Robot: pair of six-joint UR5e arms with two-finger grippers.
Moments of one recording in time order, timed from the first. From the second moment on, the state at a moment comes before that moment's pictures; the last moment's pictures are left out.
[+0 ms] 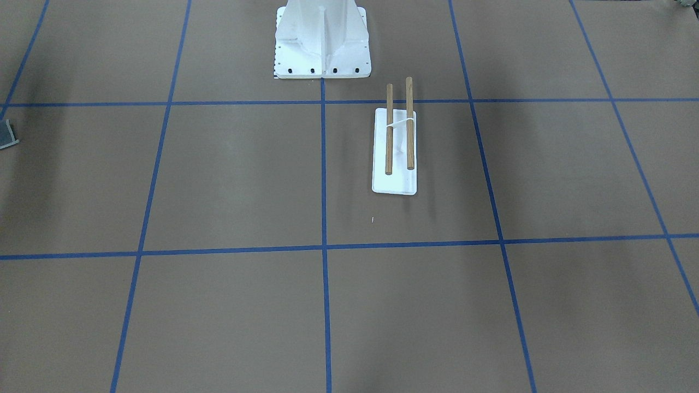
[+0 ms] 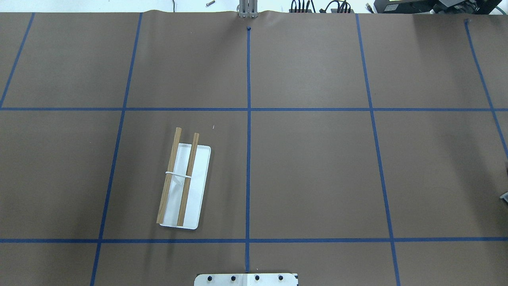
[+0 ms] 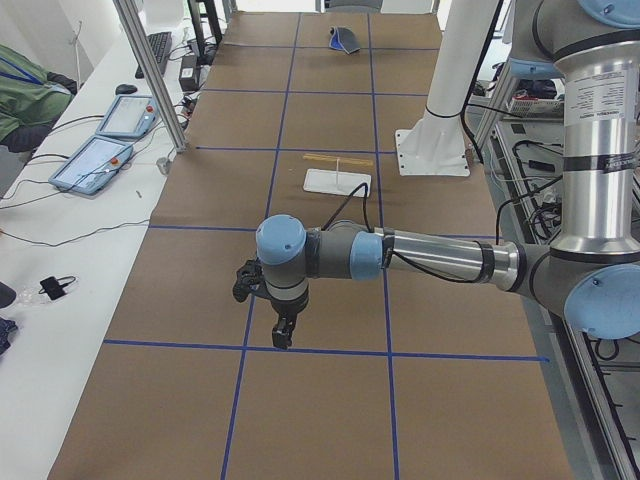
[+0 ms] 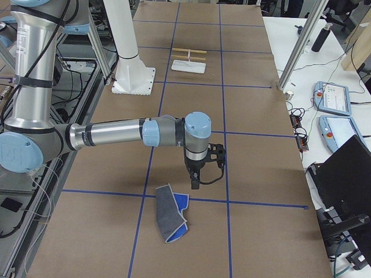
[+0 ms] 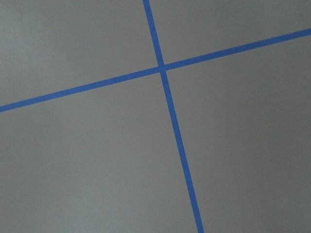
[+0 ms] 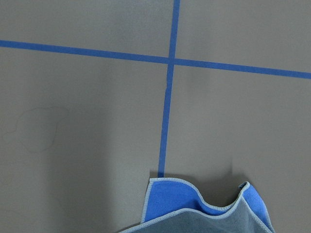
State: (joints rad) left arm -1.57 -1.48 -1.78 -1.46 -2.31 0.23; right arm 1.51 -1.73 1.88 -1.67 2.26 0.00
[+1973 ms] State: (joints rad) left arm -1.58 -1.52 -1.82 -1.77 -2.32 0.22; right arm 1.50 -1.71 1.59 -1.15 2.27 -0.16
